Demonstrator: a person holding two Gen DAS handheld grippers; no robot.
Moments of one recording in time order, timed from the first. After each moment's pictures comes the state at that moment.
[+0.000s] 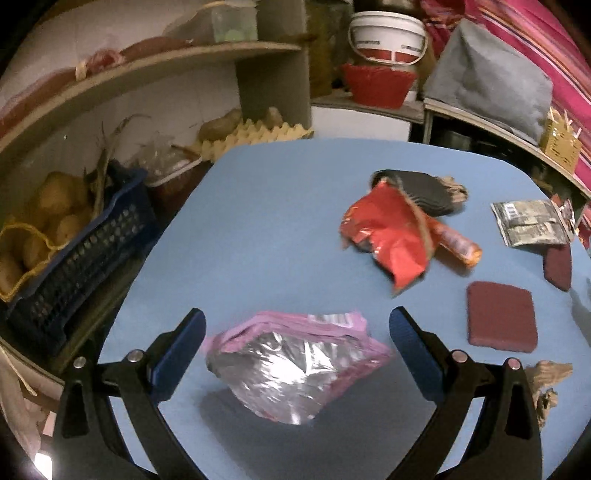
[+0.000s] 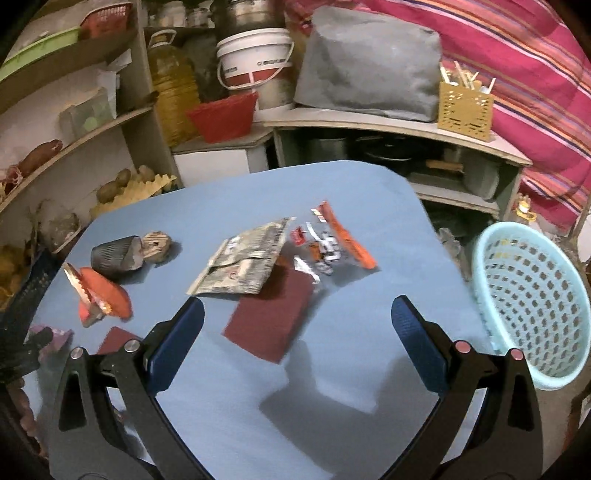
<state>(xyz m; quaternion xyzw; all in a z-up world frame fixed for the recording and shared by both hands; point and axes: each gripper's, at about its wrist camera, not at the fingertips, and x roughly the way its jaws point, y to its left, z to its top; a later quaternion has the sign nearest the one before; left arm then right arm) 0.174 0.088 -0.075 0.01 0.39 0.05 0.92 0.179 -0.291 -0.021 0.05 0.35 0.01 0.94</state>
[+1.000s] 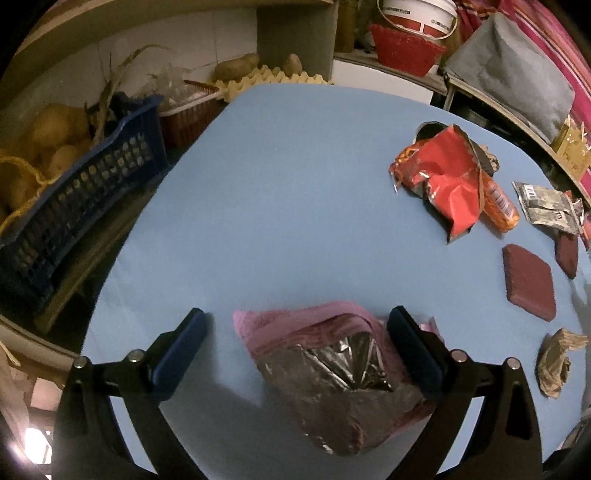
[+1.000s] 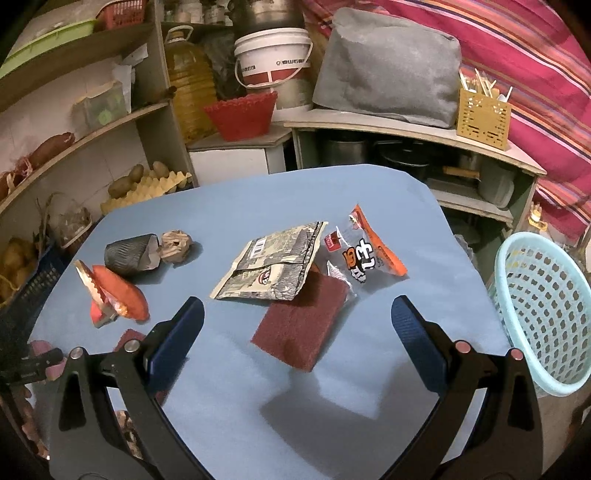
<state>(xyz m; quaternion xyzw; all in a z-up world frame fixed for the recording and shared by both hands) 0.167 0.140 -0.107 -0.04 0.47 0.03 0.88 0.185 -0.270 -0.019 0.04 0.34 0.03 0.94</state>
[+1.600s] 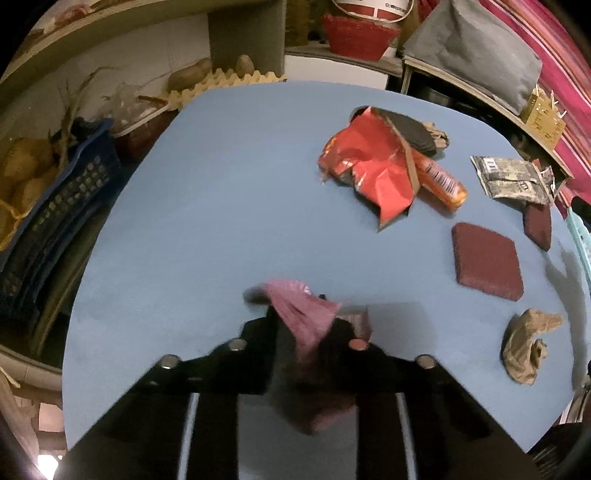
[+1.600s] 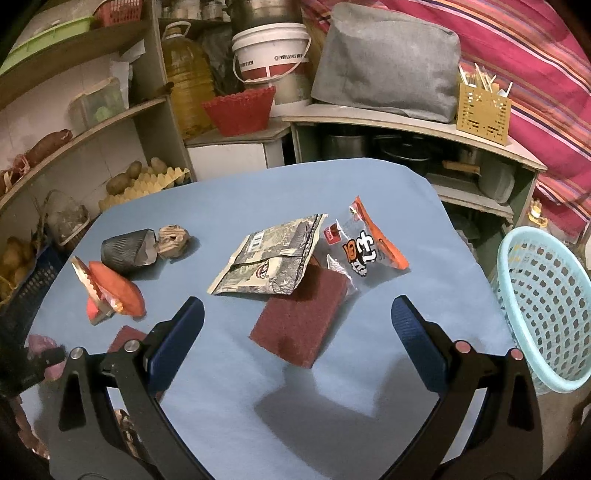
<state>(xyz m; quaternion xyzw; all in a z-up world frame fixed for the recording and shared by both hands) 0.171 0.096 -0.094 -0.01 0.47 -0.02 0.88 0.189 -0.271 -0.025 0.04 0.35 0.02 0.94</state>
